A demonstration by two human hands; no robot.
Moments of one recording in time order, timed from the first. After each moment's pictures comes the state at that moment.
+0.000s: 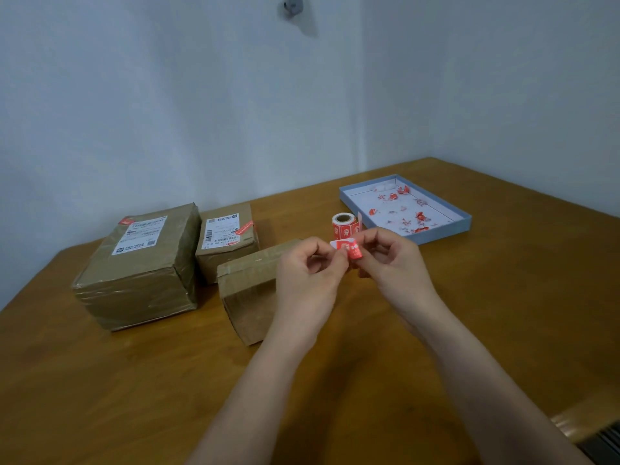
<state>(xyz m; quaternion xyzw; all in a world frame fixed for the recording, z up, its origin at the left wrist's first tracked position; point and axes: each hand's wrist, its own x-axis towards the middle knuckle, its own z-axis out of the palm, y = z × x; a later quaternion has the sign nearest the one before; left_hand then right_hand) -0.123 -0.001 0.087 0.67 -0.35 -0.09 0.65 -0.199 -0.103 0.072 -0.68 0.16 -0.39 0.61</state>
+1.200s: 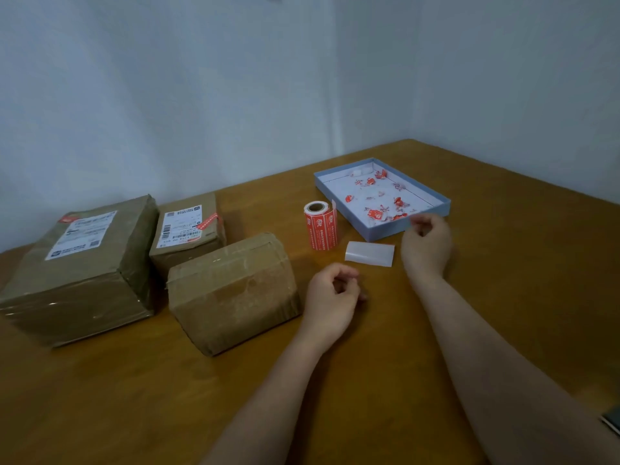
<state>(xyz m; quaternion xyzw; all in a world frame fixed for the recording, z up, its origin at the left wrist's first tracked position) -0.115 -0.077 0.001 0.74 -0.37 -0.23 0.51 -0.179 -0.233 0.005 -0.56 0.52 -0.51 0.40</state>
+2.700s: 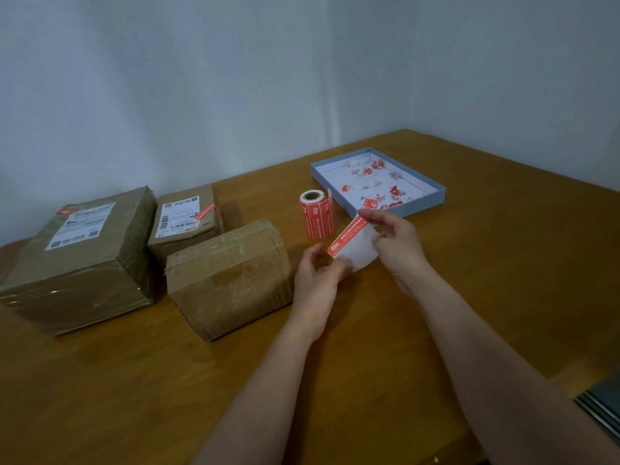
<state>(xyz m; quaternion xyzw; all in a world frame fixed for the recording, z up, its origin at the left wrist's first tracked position) -0.115 -0.076 -0.002 0.63 -0.22 -0.31 0.68 -0.195 -0.186 0.020 -0.64 0.33 -0.35 0.60</state>
